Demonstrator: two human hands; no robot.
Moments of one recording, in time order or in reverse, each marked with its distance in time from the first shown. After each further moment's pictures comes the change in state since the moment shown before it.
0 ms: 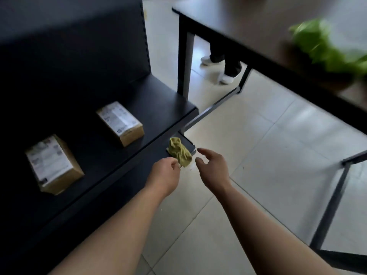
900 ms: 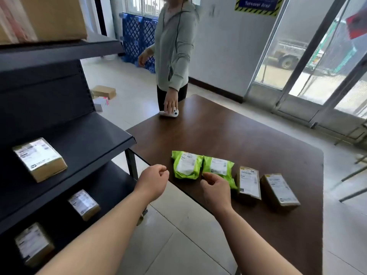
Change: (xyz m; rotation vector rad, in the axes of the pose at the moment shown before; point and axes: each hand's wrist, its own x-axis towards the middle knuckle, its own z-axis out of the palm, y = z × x) left_hand -0.165 0.412 -0.175 -0.068 0.044 0.285; right_hand -0.078 -0.183 -0.432 0.219 0.292 0.114
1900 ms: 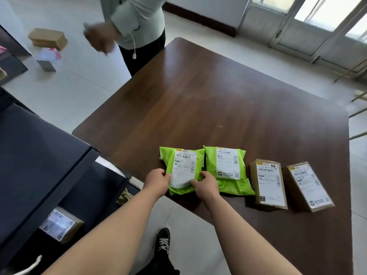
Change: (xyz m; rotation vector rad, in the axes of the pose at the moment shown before) left_hand 0.211 -0.053 0.113 0.140 -0.403 -0.297; right_hand 0.183 0.075 0.099 -0.187 -0.154 0.534
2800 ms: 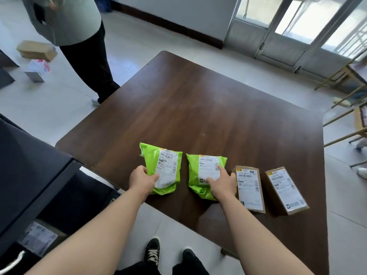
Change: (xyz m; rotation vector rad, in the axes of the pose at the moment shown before) left_hand 0.002 0.030 -0.007 -0.259 0.195 -0.103; right_hand 0.023 0.017 -0.093 -0.262 0.206 0.056
